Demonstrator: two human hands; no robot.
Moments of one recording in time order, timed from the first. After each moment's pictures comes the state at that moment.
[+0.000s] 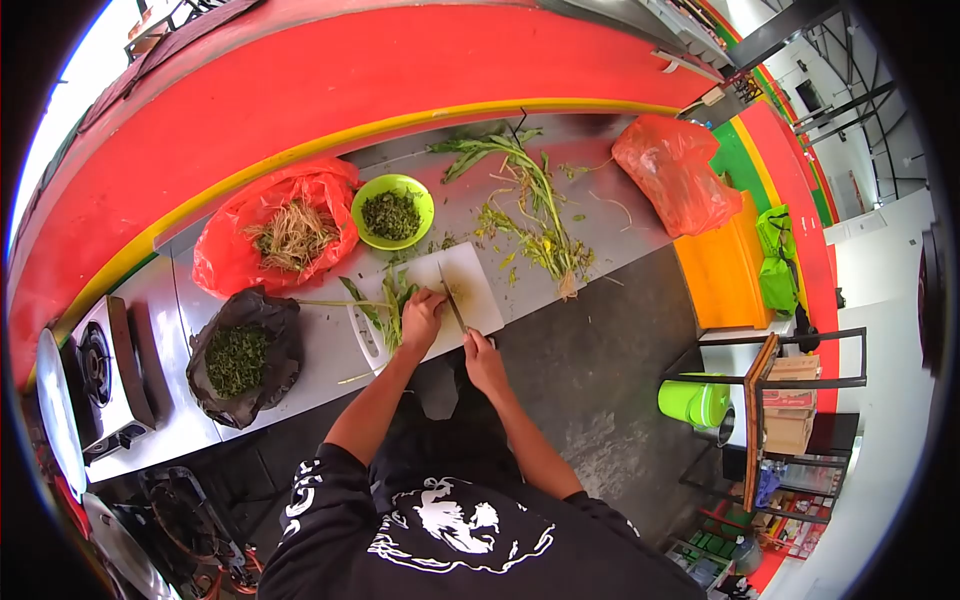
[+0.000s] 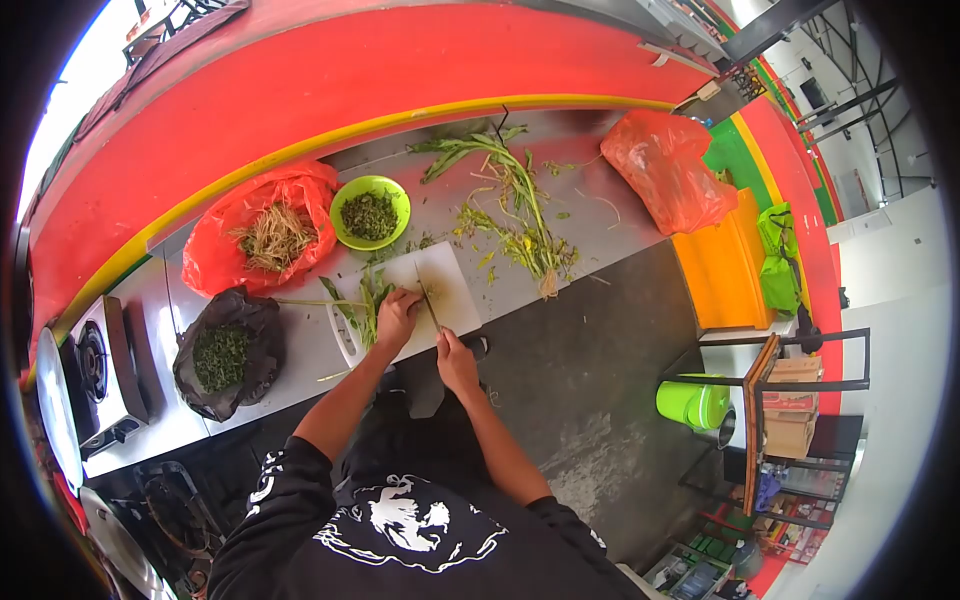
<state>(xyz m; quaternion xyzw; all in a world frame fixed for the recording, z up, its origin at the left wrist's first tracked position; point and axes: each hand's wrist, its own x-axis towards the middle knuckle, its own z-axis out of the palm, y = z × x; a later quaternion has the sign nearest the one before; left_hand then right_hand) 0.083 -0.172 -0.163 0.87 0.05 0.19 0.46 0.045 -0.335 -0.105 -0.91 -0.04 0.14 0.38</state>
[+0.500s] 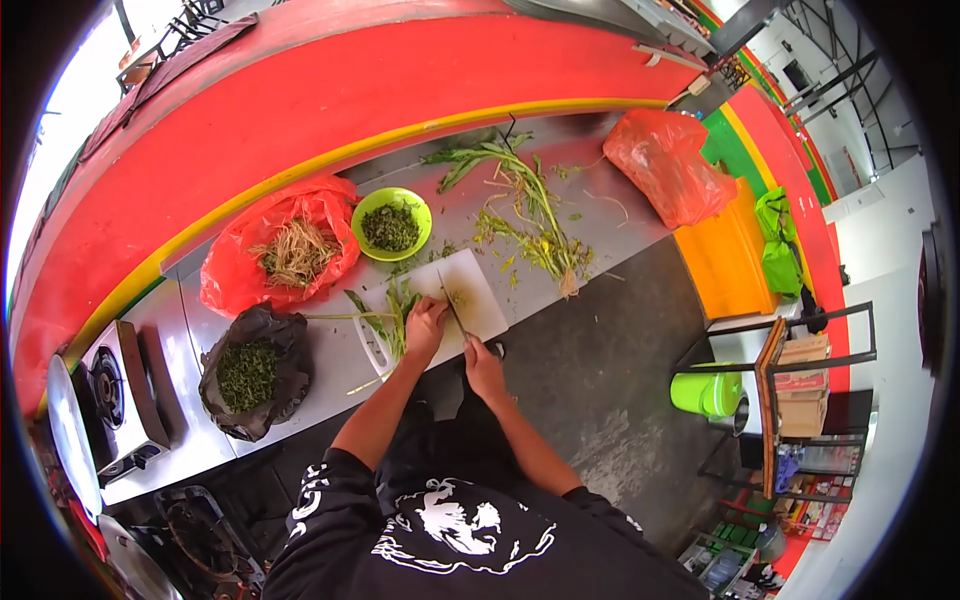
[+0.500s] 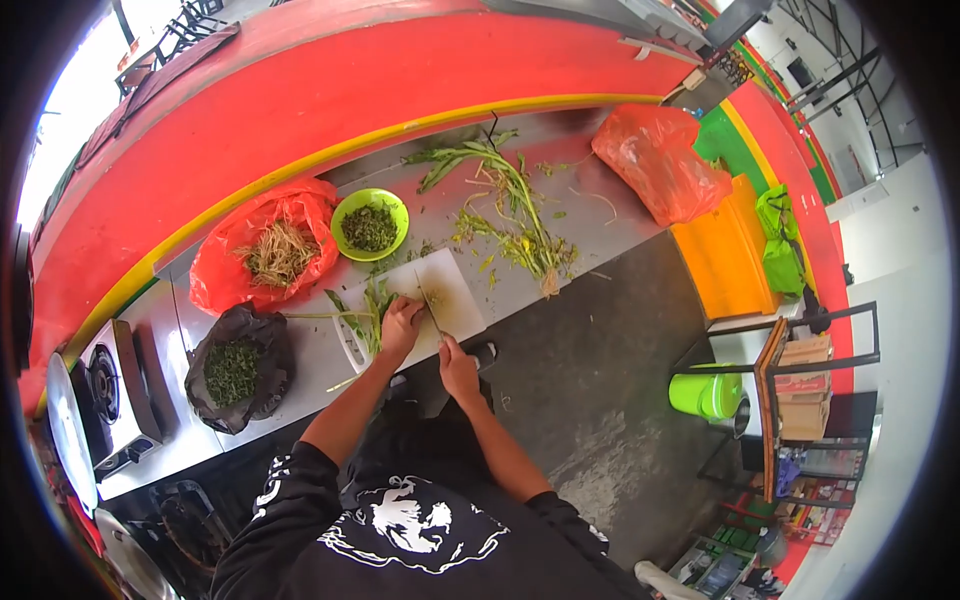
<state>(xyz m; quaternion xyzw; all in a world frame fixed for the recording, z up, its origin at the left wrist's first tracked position) 0.081 -0.169 -0.161 0.87 0.02 0.22 0.44 0.034 -0.327 -0.121 -0.91 -0.02 0.10 0.40</state>
